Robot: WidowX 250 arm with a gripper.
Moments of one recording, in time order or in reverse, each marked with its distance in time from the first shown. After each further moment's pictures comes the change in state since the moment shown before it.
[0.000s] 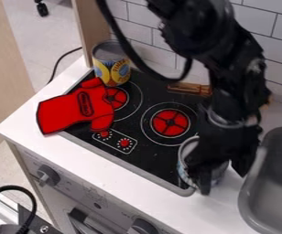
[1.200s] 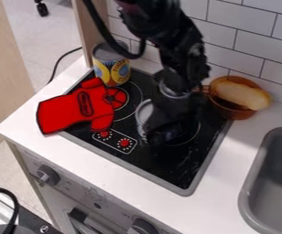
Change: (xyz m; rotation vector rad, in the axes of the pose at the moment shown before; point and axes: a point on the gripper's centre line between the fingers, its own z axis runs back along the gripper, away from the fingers) arm 0.102 0.011 -0.011 -0.032 -0.176 0.181
